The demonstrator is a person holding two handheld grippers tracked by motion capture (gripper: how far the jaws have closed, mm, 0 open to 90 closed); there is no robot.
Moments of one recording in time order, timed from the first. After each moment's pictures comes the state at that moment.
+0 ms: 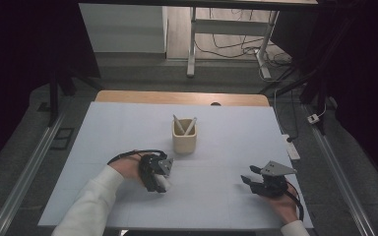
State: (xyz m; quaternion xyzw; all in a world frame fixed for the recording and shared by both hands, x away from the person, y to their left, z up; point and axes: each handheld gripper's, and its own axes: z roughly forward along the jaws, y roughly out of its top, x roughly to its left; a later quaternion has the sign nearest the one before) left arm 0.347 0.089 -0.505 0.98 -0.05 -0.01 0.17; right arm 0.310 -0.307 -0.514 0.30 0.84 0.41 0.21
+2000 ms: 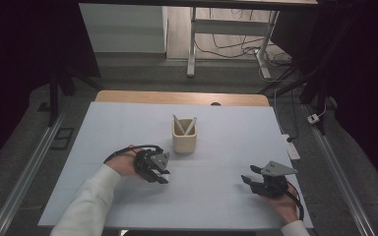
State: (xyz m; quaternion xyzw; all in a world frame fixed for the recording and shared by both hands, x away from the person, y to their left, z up) left arm 0.348 0.104 -0.484 0.97 -0.05 0.01 0.24; right arm 0.309 -0.307 -0.513 0.30 0.84 0.40 0.22
